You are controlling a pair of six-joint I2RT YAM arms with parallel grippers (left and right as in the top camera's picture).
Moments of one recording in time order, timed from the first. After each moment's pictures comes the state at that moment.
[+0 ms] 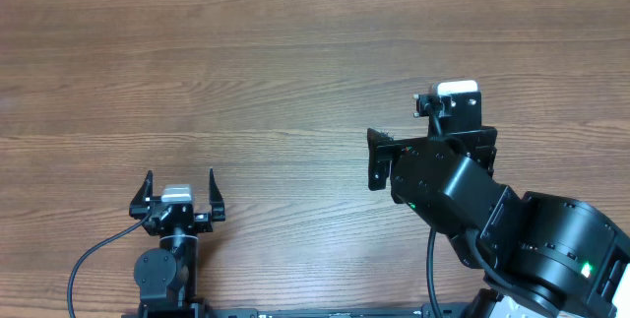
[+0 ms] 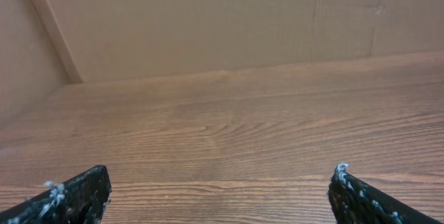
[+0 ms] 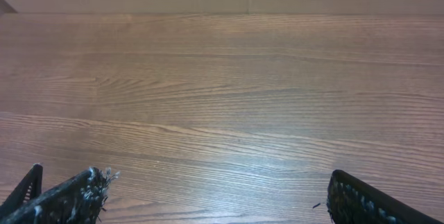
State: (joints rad) left arm 0.04 0.01 0.01 -0.08 -0.04 0.12; right arm 1.00 1.20 1.69 -1.32 0.62 0.69
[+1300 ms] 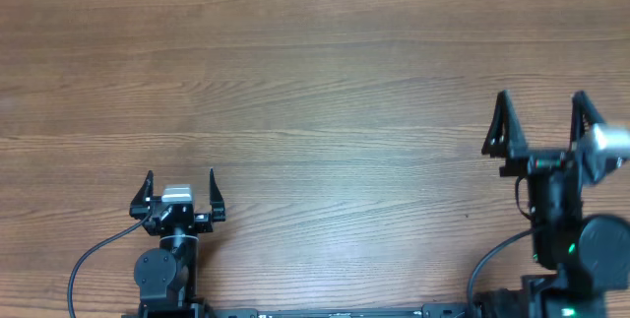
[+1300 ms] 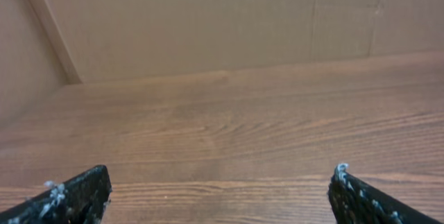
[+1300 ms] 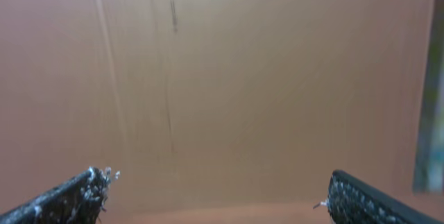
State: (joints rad) left arm 0.04 0.01 0.01 -0.08 -0.04 0.12; right arm 0.02 0.45 0.54 0.16 0.00 0.12
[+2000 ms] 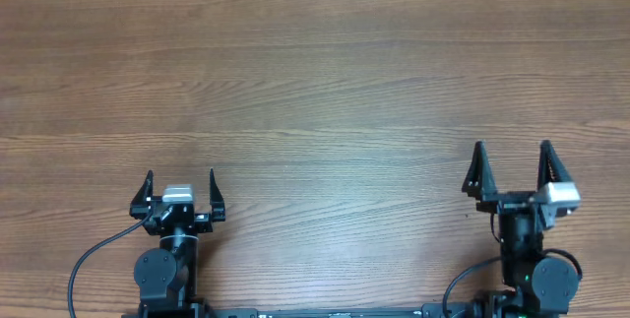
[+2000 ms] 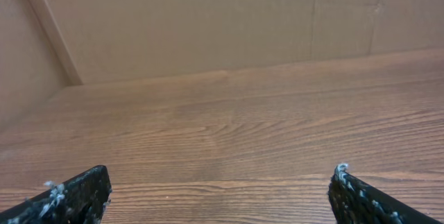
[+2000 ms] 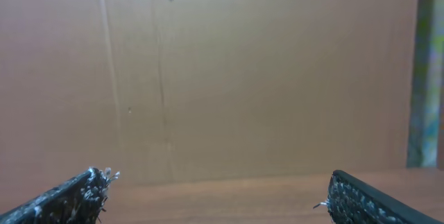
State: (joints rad) left arm 0.04 0.01 0.01 -0.08 -0.04 0.13; right arm -0.05 0.12 0.07 0.33 -0.06 0.12
